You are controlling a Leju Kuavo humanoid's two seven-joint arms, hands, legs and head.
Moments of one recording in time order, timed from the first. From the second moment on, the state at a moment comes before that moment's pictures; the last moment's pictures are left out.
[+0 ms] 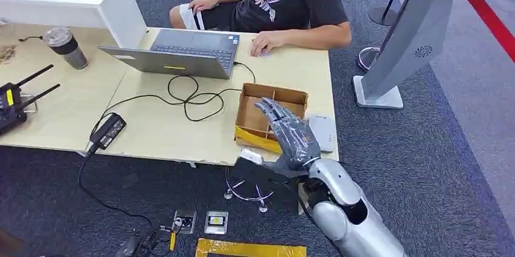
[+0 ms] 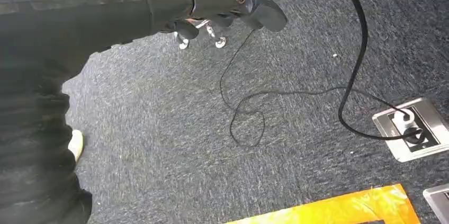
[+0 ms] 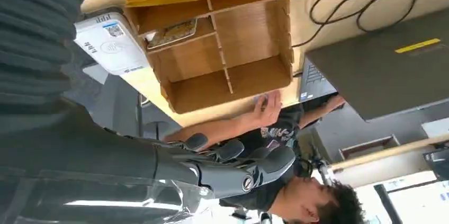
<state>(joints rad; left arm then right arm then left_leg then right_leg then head) -0.19 0.01 0.06 -0.19 -0.66 0.29 0.10 -0.48 -0.04 0.70 -1.30 1.08 0.01 -0.01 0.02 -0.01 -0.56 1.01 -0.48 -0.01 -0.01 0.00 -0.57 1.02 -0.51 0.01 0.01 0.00</state>
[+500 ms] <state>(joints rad) -0.19 0.01 0.06 -0.19 -0.68 0.29 0.10 -0.47 0.05 0.71 -1.00 1.22 -0.10 0.07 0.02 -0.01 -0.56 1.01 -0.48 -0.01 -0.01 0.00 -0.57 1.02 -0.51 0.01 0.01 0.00</state>
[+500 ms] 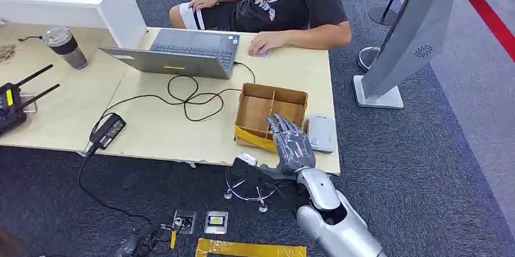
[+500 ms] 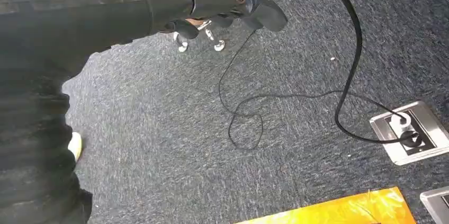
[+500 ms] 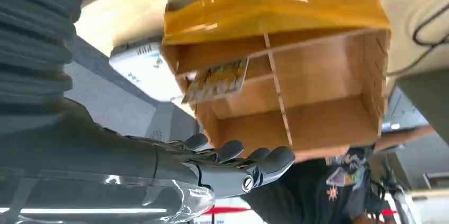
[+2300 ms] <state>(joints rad) -0.22 0.01 0.05 -0.19 -0.71 0.28 0.11 -0.64 0.09 0.61 -0.70 1.32 -0.23 0.10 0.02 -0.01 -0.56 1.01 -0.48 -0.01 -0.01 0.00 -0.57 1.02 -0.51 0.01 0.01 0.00</state>
